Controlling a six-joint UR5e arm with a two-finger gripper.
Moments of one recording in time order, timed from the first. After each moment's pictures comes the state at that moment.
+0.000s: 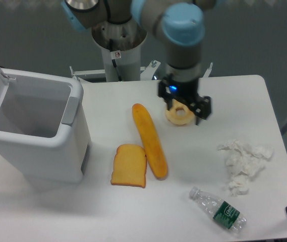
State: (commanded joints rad) arm 2.44 -1.55 -1.79 -1.15 1.60 1.11
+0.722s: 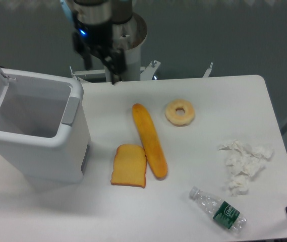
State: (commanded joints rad) arm 2.19 -1.32 -1.75 -1.40 1.39 0.84
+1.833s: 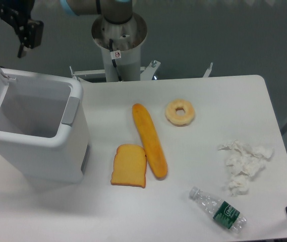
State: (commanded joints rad) arm 2.01 -1.38 -1.70 -1.30 1.08 0.41
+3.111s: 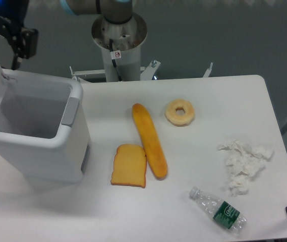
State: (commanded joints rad) arm 2.14 -1.43 -1.63 -1.24 1.12 0.38
